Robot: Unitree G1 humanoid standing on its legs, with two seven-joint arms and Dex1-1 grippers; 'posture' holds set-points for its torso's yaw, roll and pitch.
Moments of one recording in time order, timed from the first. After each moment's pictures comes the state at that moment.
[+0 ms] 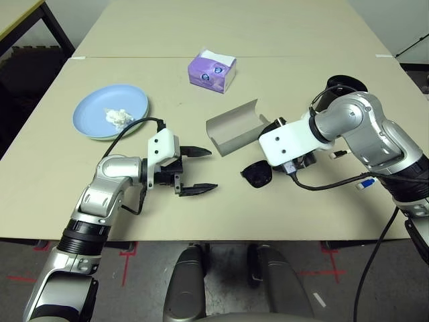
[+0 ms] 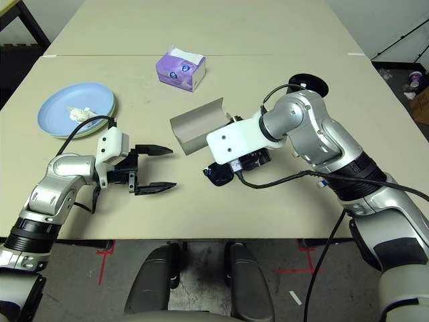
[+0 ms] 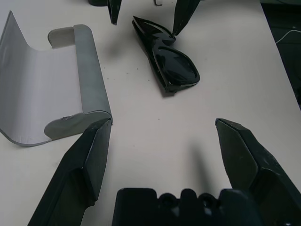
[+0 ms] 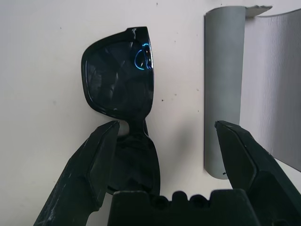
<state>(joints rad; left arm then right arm) -0.41 0.61 -0.11 0.01 -0.28 0.18 -1.22 -0.89 -0.71 0.47 -0.03 -0.33 0.10 1.42</state>
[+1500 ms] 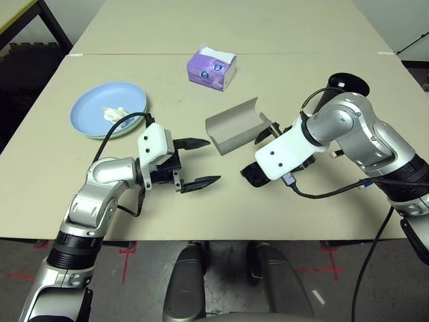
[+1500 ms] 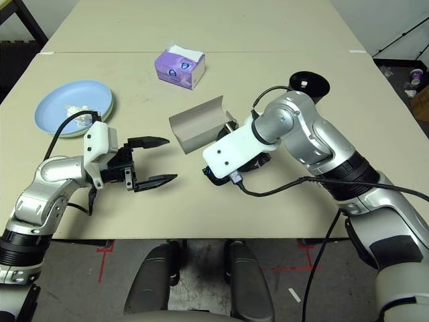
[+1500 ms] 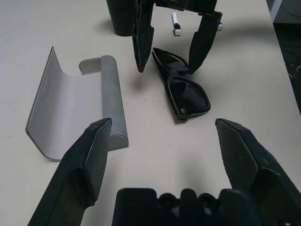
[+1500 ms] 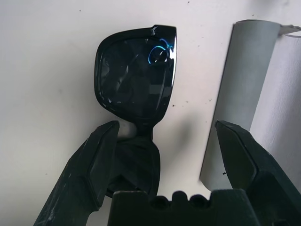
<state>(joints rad) -0.34 0.62 -0.05 -0.19 -0.36 0.24 -1.07 -0.89 -0.69 0.50 -0.04 -0.42 -0.04 1.45</state>
